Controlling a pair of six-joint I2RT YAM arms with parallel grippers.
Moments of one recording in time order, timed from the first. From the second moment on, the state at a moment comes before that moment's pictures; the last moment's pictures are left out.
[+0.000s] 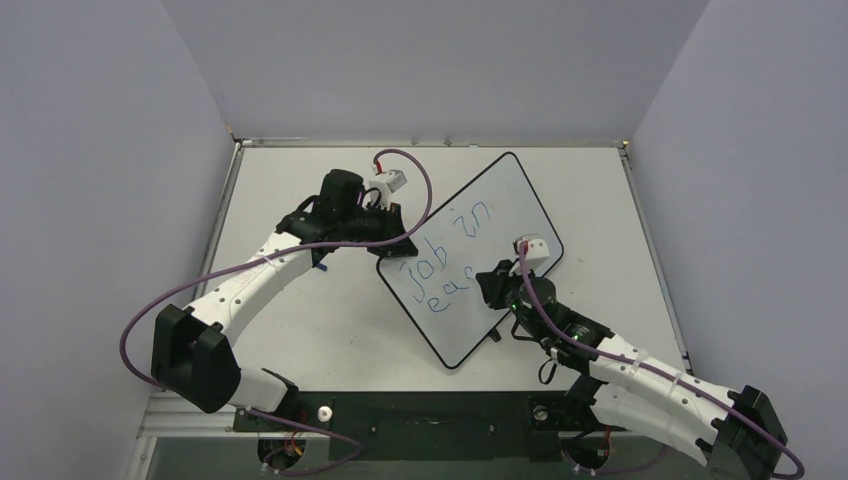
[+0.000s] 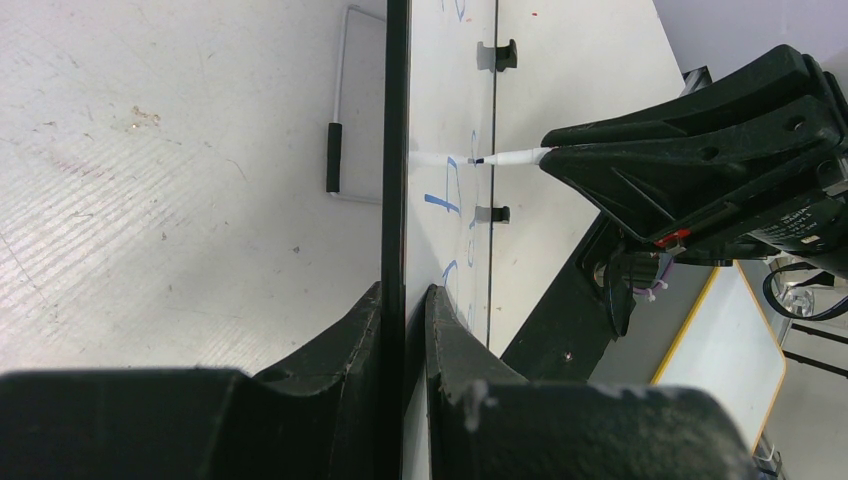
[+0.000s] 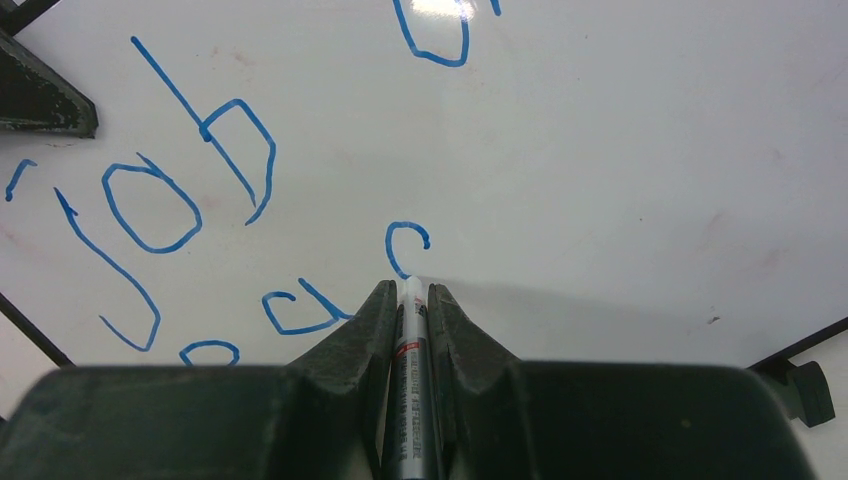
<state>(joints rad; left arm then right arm) -0.51 1.41 1.17 -0.46 0.55 -0.31 0.82 0.82 0.42 0.07 0.34 0.48</state>
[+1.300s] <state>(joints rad) -0.52 1.41 1.17 -0.46 0.55 -0.31 0.78 0.93 0.59 0.04 0.39 0.41</state>
